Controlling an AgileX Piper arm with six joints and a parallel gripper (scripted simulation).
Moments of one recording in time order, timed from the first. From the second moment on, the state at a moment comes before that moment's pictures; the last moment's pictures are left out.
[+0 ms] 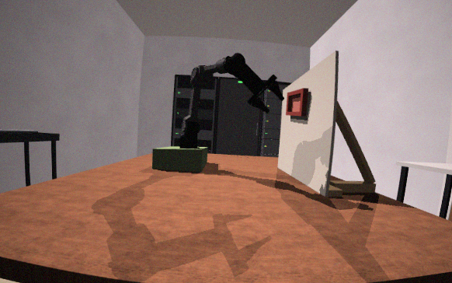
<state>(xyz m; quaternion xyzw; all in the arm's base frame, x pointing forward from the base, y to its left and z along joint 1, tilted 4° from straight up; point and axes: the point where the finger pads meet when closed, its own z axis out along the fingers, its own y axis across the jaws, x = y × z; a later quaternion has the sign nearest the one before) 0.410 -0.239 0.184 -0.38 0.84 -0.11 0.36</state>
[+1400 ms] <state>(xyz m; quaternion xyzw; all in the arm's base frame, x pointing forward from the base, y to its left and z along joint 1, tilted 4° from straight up) 0.410 -0.252 0.173 -0.36 0.86 -0.15 0.33</state>
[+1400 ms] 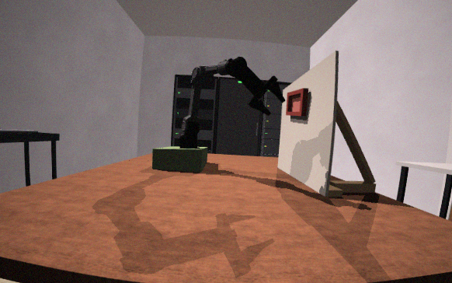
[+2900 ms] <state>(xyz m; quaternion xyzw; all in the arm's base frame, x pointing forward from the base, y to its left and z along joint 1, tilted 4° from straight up) 0.490 -0.209 0.255 -0.38 0.69 -0.48 0.39</state>
